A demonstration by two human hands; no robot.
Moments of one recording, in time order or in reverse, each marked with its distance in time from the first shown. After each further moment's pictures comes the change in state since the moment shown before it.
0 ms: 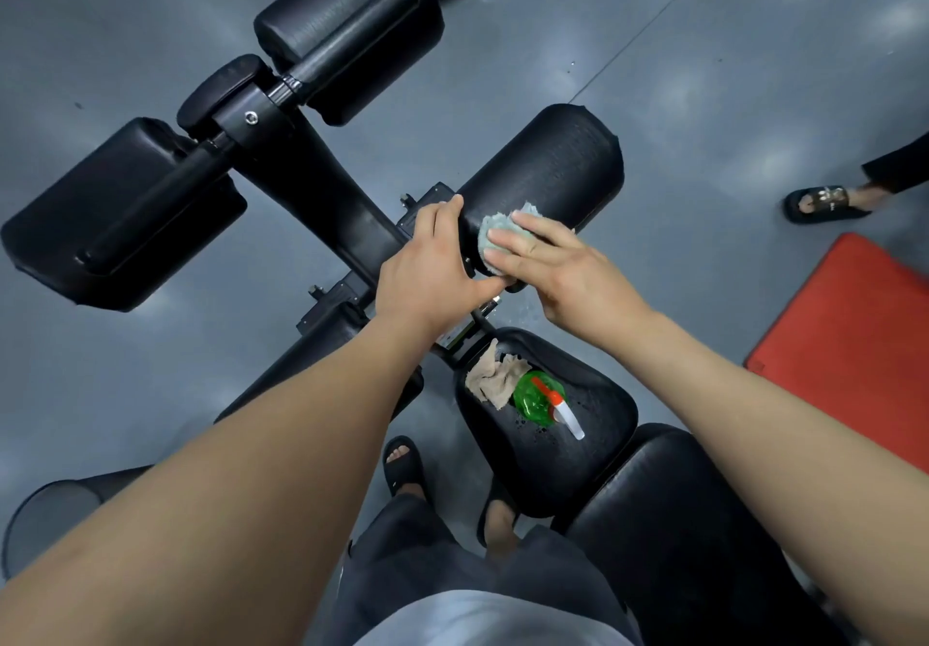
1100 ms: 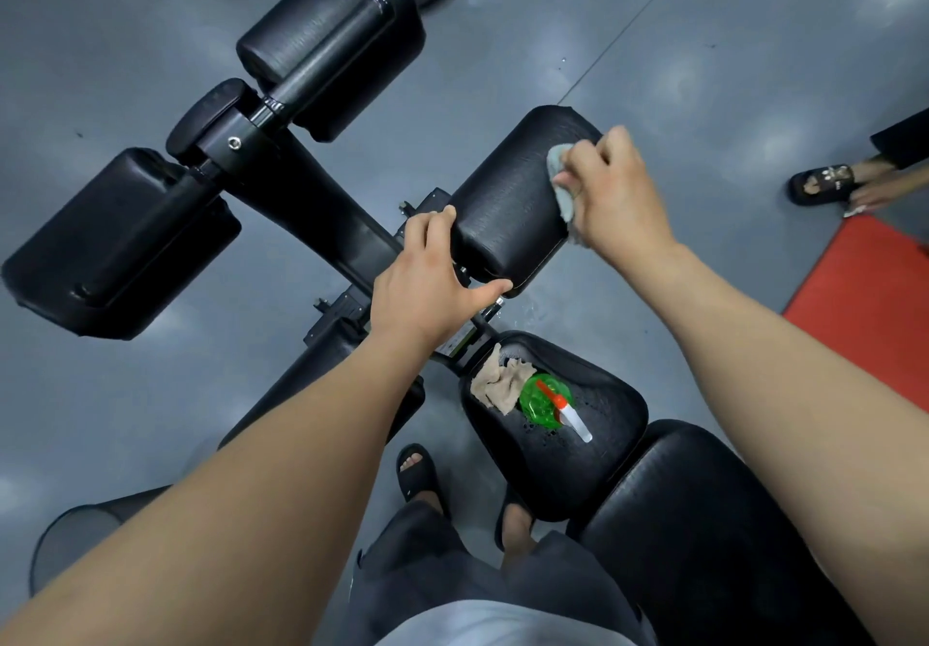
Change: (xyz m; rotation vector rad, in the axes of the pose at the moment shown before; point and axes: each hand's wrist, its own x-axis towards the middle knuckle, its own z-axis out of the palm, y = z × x) left_hand 0.002 0.001 0.002 0.051 0.028 0.010; right_hand 0.035 0.061 -0.025 -0.173 0.176 0.517
